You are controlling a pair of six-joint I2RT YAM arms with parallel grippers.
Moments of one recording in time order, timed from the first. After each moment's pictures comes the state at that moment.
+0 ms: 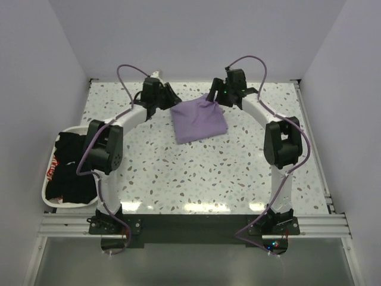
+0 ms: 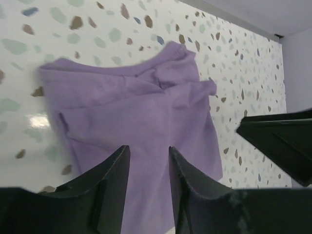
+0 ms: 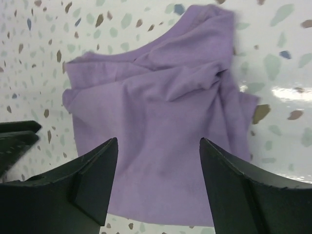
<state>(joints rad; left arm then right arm) -0.28 2.01 1.46 0.02 0.20 -0.66 0.28 2.12 1.76 -0.33 -0.14 0.50</state>
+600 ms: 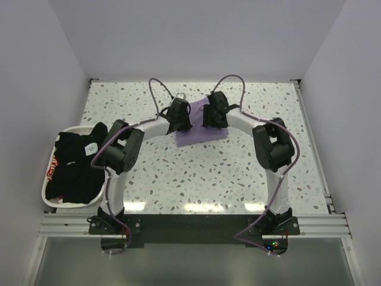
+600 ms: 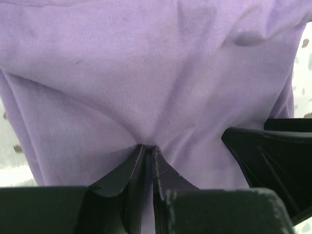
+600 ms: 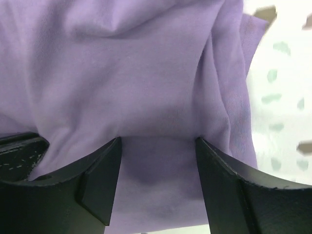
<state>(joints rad) -0.52 2.13 1.45 -0.10 -0.06 -0.62 0.44 2.15 1.59 -0.37 0.14 0.42</state>
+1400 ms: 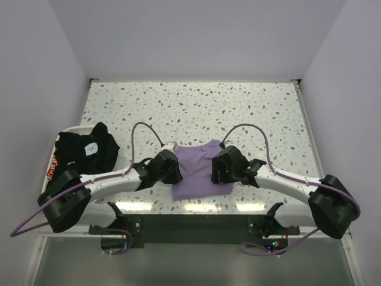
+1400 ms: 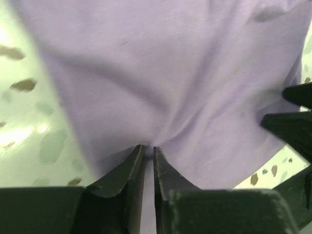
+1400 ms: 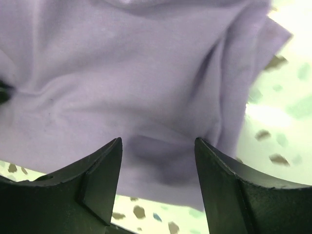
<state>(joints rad) -0.85 1.37 0.57 -0.06 -0.08 -0.79 0.78 1.30 0.60 -0.27 0.08 0.63</state>
